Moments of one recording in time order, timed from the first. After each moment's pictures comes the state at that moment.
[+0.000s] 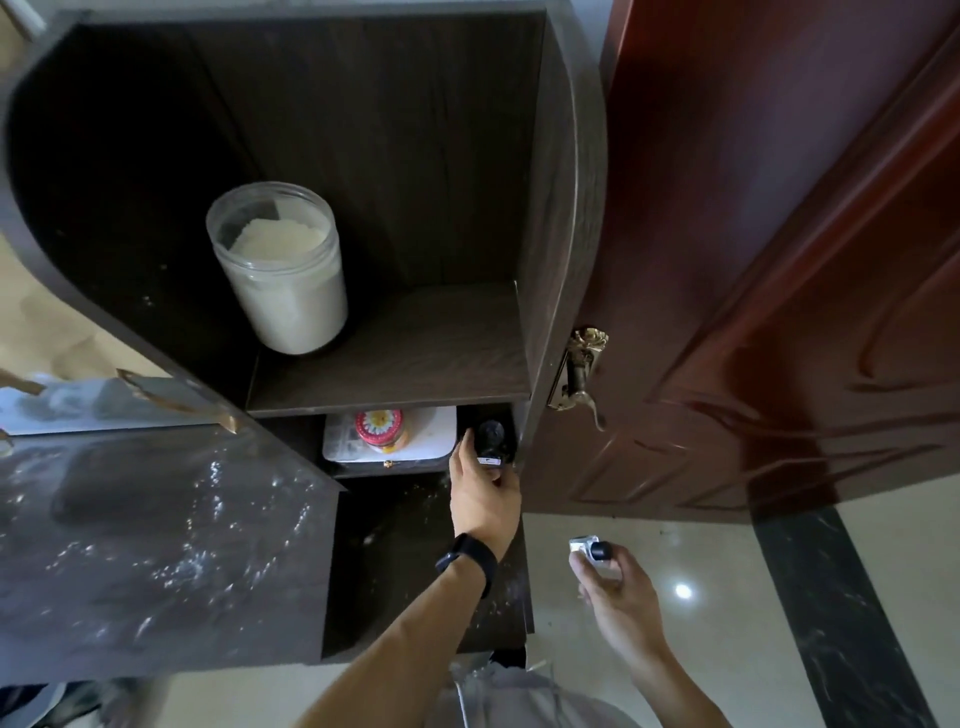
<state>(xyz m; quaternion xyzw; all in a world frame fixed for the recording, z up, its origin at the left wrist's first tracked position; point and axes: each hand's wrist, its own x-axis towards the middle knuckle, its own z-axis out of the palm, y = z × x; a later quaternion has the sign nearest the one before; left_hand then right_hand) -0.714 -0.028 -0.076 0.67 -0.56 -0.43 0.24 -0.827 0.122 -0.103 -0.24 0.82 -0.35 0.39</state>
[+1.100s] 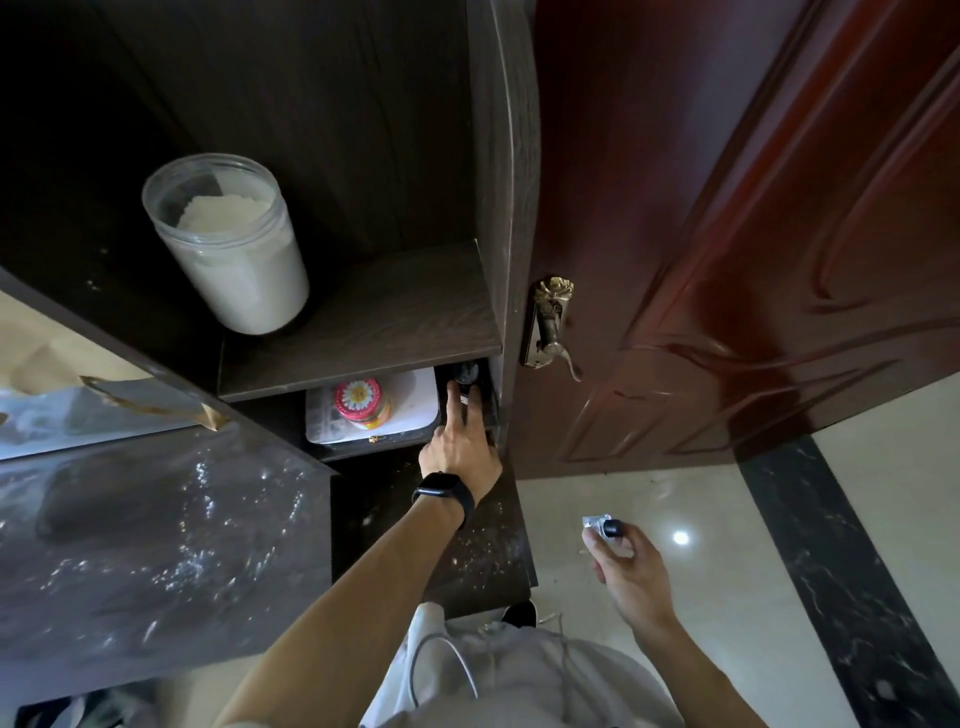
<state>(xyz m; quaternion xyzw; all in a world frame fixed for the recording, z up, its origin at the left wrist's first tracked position) -0.695 -0.048 -0.066 0.55 -0.80 -0.23 -0.07 -0.823 0.164 -0.138 -0.17 0.83 -0.38 0.36</state>
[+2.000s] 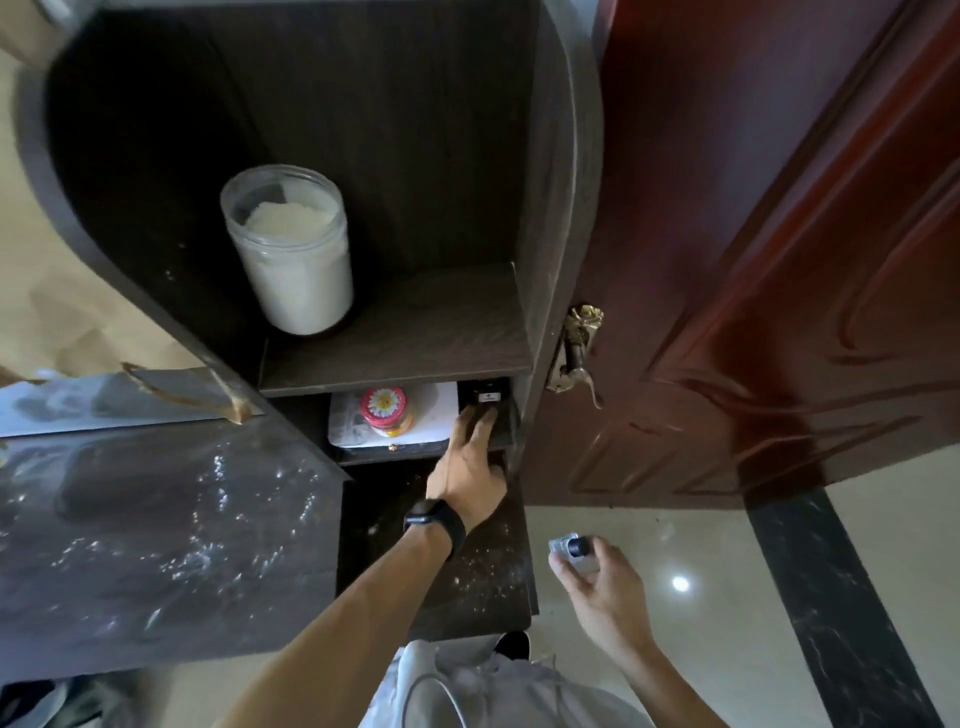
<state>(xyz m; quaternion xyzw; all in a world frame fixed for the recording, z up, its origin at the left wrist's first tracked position) -0.668 -0.048 -0.058 0.53 -0.77 -0.36 0.07 -0.801 0.133 -0.123 -0.37 0.83 -0.28 0.30</state>
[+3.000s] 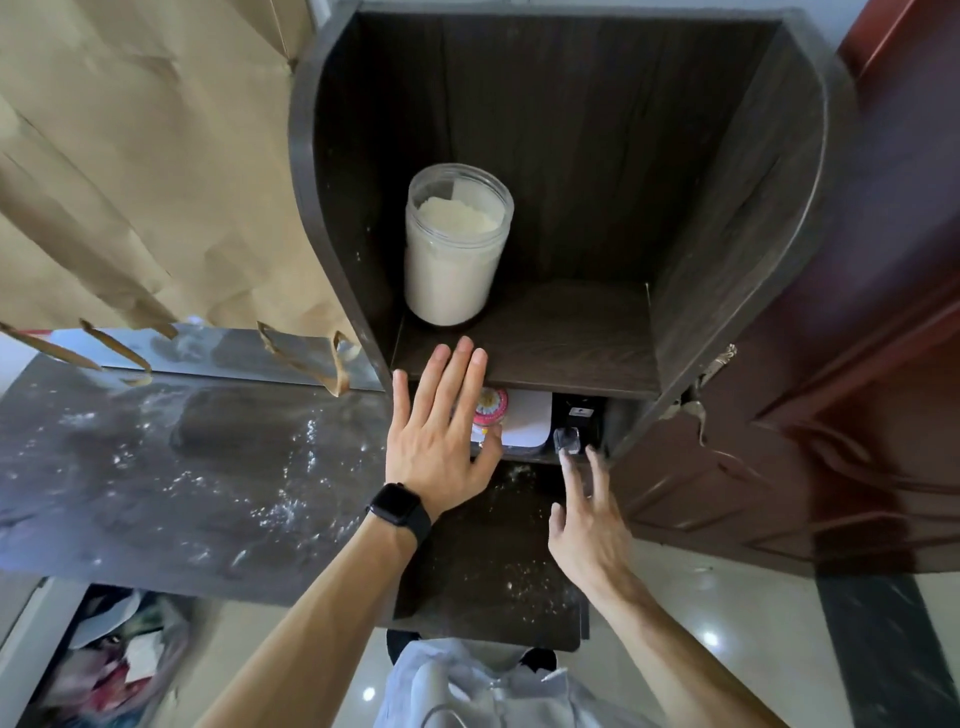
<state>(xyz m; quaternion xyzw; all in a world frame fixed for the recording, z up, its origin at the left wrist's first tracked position) -0.556 -0.075 -0.003 0.51 -0.82 0.08 0.24 -0.736 0.022 -0.115 -0.60 0.78 -0.16 0.10</state>
